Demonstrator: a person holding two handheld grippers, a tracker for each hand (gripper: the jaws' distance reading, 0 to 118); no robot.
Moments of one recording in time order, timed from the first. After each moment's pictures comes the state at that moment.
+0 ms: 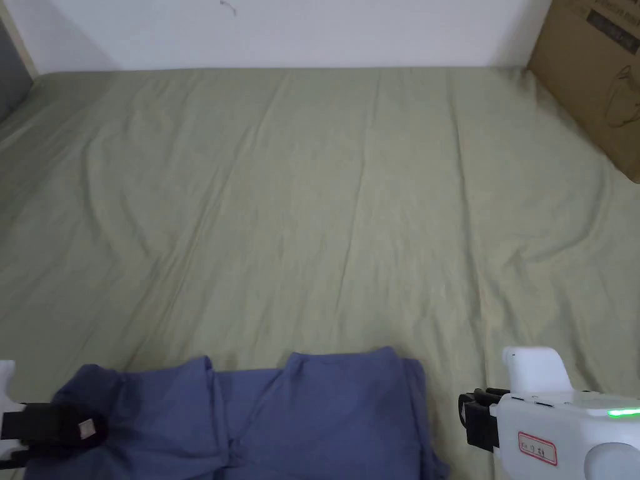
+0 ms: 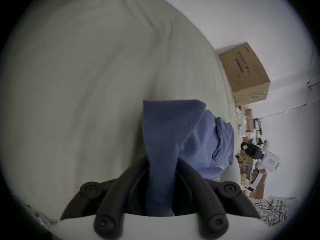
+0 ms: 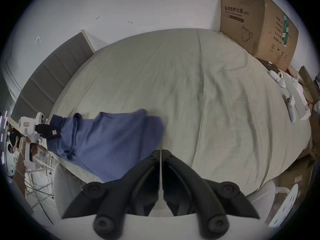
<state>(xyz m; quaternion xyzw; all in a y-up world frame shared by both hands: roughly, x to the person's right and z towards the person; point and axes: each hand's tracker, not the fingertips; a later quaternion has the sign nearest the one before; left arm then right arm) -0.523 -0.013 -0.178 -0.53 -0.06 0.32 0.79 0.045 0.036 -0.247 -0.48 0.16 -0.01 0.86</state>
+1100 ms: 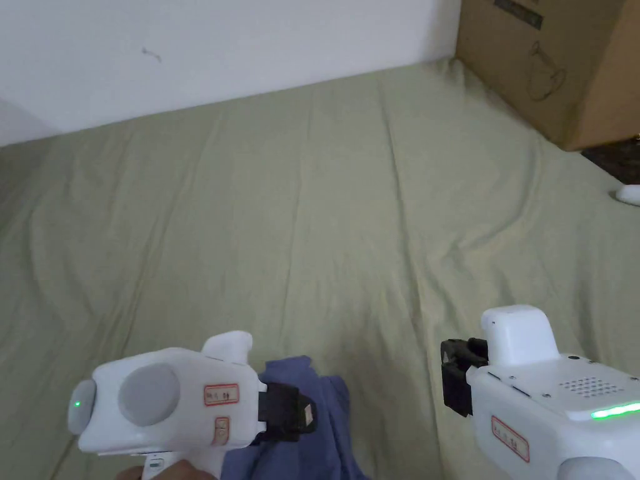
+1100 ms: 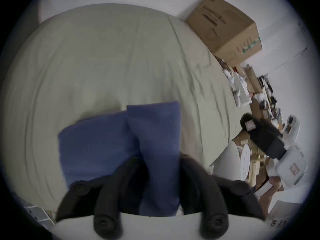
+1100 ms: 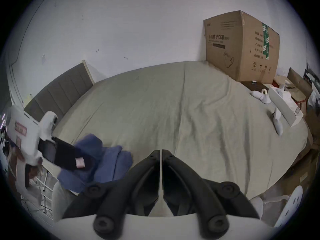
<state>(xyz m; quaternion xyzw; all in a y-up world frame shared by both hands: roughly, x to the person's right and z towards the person) -0.191 0.051 -0.284 -0.57 -0.18 0.15 0.79 0.103 0.070 -0.239 -0.35 0.13 -0.05 0.93</state>
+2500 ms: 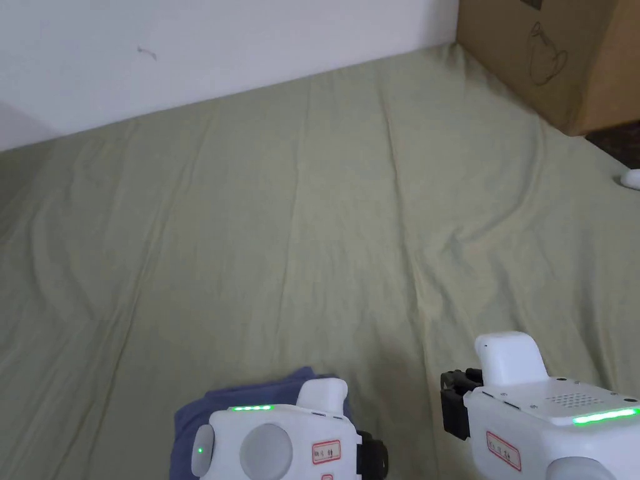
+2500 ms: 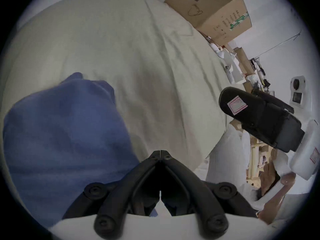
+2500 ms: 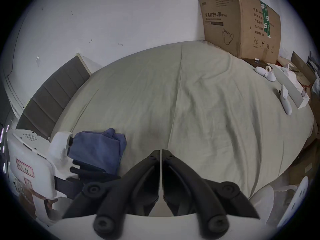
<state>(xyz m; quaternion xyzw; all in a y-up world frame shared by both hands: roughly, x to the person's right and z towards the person) -0.105 -0.006 -0.264 -0.58 -0.22 0.13 0.77 0.119 0.033 -0.243 -0.41 0.14 -0.07 0.90</state>
